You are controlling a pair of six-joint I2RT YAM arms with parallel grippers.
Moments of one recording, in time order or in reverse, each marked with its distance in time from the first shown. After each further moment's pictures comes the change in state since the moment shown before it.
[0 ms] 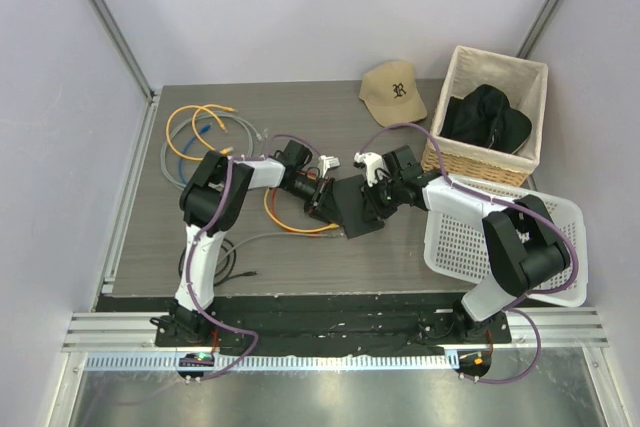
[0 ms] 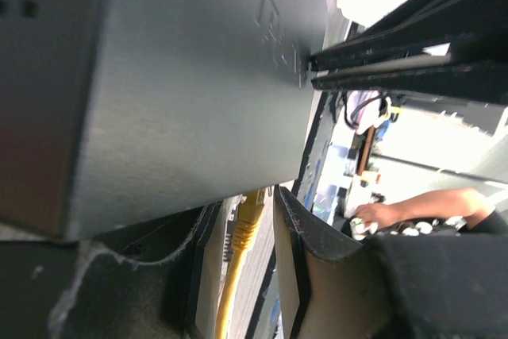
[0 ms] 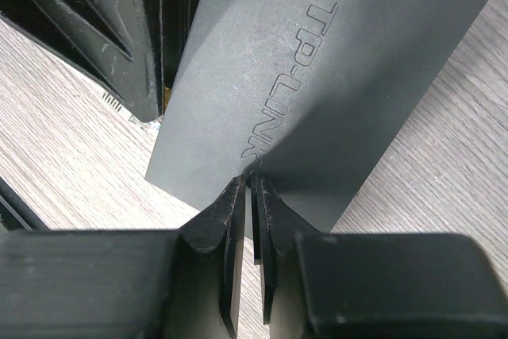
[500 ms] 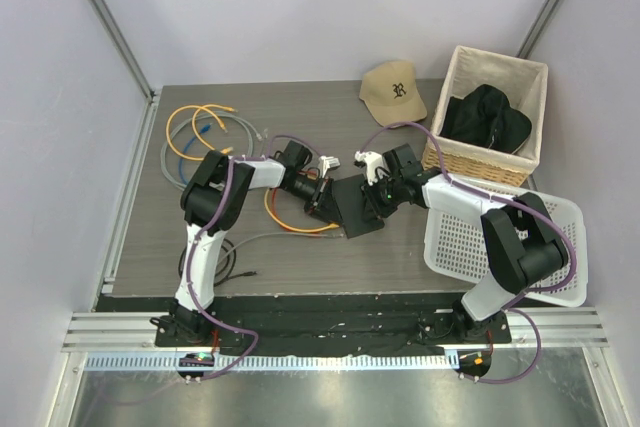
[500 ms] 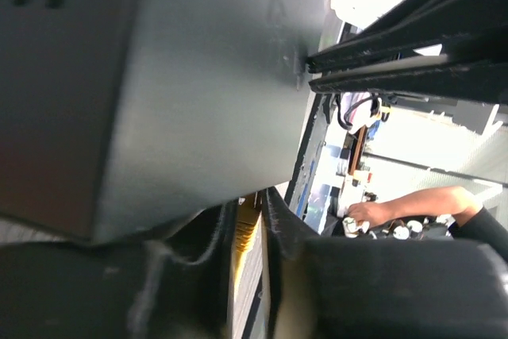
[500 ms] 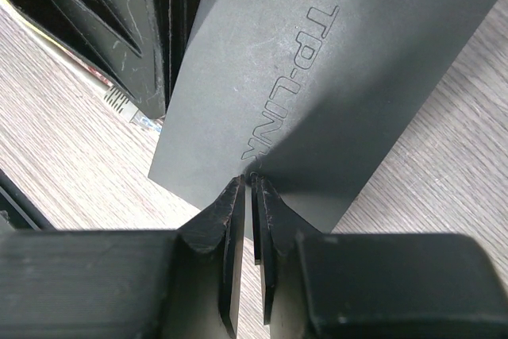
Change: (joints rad) left arm -0.006 0.014 0.000 0.026 0.015 -0.043; right arm -0.004 0.018 0.017 -0.016 -0.017 0.001
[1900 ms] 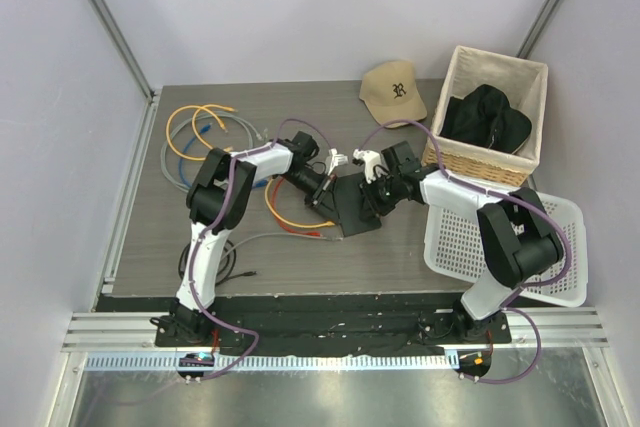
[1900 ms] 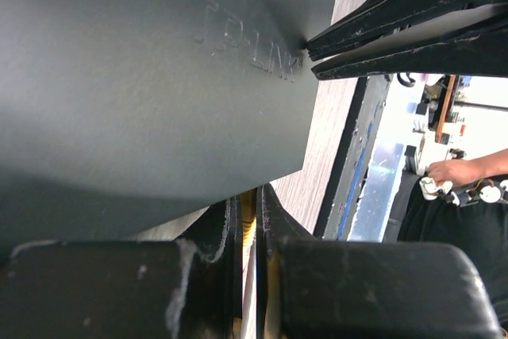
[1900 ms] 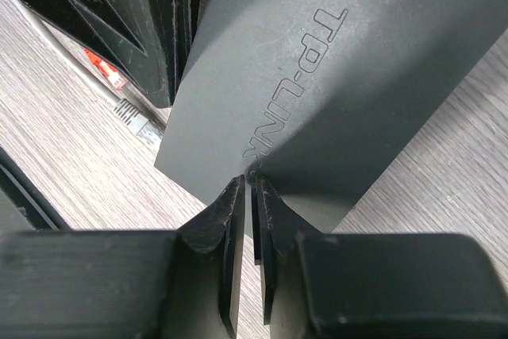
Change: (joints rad) left arm -0.012 0.040 0.228 -0.423 -0.106 0.440; right arm -0.006 0.035 0.032 -0.017 -0.039 0.001
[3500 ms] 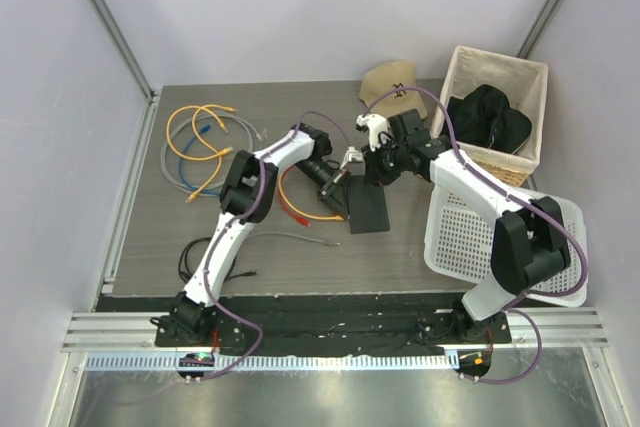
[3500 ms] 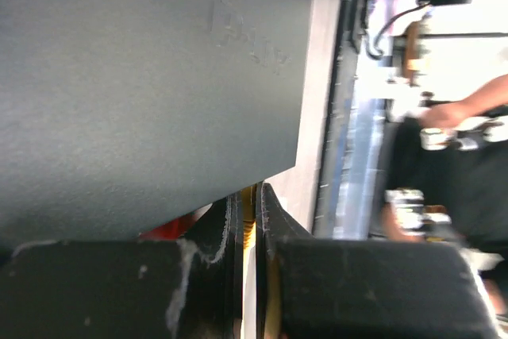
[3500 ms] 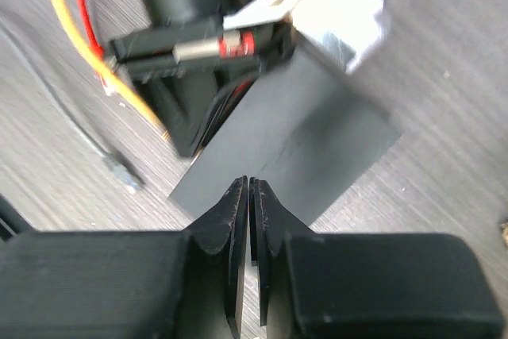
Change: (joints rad) left arm -0.012 0.376 0.632 -0.629 0.123 0.417; right arm -0.027 -0.064 0.266 -0.158 0.095 -0.058
